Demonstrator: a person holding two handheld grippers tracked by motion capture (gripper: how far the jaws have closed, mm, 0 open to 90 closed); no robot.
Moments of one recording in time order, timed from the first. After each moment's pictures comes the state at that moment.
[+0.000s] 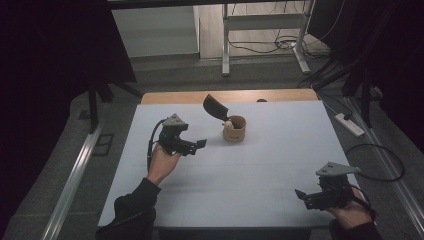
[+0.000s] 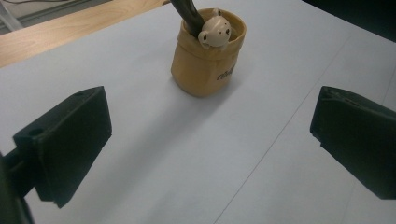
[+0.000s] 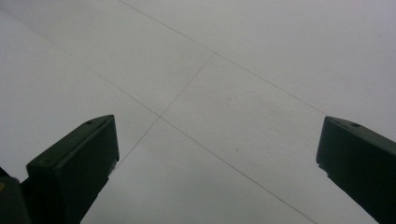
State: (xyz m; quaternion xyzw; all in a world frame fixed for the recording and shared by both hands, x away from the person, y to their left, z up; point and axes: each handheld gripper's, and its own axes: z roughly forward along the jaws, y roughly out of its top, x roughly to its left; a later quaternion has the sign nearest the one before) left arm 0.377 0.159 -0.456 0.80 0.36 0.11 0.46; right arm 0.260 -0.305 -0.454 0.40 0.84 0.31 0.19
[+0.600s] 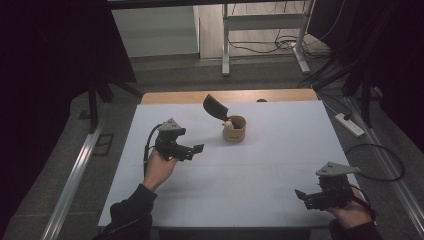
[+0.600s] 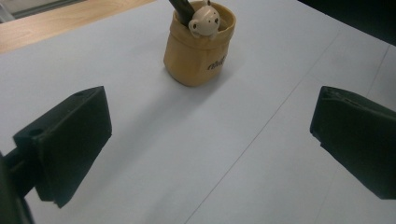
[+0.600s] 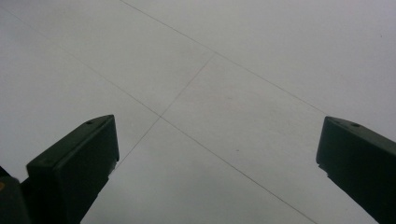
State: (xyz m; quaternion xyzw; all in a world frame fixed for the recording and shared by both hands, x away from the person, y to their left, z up) left arm 0.359 0.166 -0.457 0.80 0.36 0.10 0.46; right arm 0.260 -0.305 -0.454 0.40 0.84 0.31 0.19
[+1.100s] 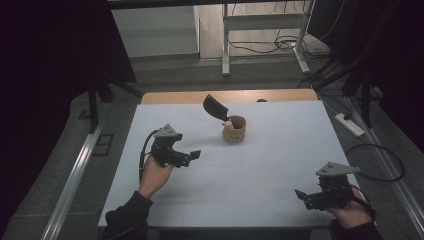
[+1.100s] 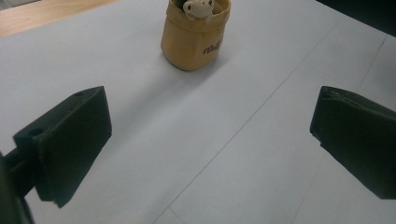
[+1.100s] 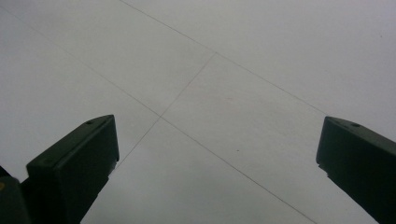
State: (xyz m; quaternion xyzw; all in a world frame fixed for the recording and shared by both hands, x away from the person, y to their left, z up) left arm 0.341 0.173 -0.459 0.80 0.37 0.10 0.45; right arm 0.260 -0.305 -0.454 0.40 0.84 0.31 0.19
